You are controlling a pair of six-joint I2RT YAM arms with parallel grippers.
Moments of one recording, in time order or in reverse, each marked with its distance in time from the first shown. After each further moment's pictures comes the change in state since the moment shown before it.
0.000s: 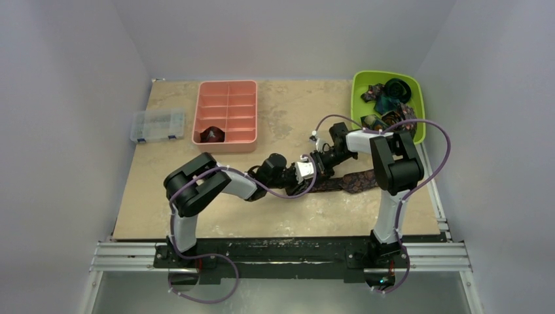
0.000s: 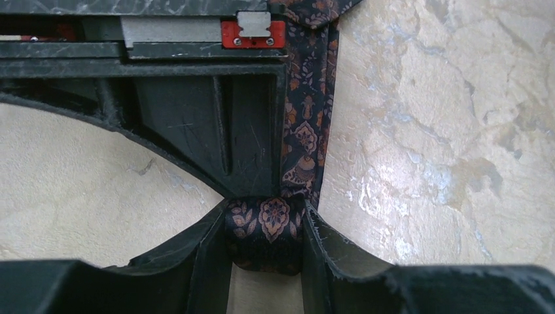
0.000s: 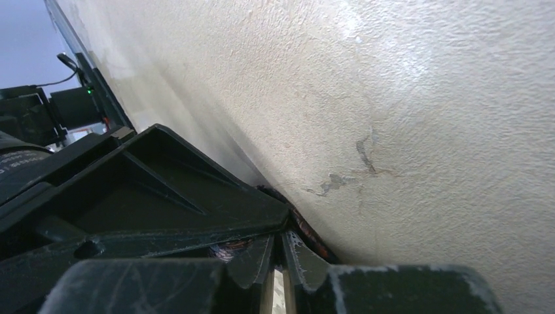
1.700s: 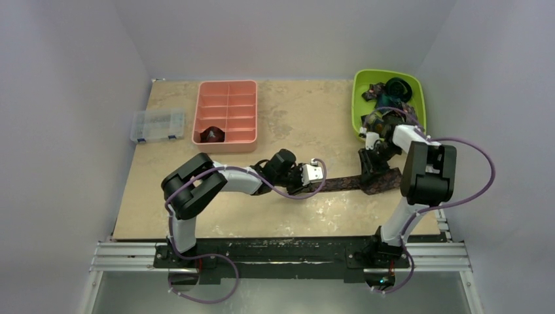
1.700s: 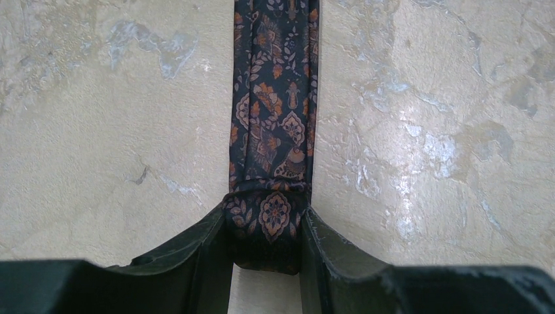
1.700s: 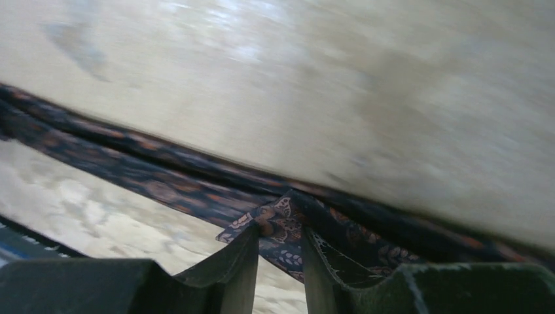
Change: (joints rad) left arm -0.029 -0.041 0.142 -0.387 -0.053 0.214; right arm -0.385 -0.175 0.024 -0.306 0.516 -0.334
